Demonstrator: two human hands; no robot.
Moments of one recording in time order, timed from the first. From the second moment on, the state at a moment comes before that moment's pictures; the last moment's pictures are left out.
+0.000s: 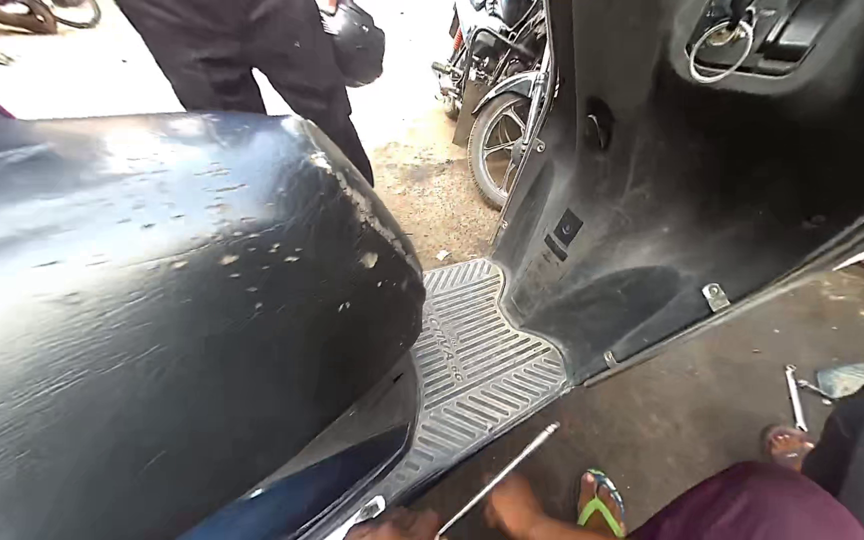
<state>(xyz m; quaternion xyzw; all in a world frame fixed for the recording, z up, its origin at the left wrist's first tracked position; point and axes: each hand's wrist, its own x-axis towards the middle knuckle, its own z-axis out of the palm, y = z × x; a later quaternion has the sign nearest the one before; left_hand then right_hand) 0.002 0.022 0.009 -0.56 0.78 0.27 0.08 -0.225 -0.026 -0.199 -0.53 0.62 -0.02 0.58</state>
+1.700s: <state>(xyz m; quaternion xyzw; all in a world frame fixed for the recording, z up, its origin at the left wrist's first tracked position) -0.087 0.044 0.079 -0.33 0.36 0.62 -0.61 -0.175 -0.062 0.049 -0.82 0.27 -0.24 0.45</state>
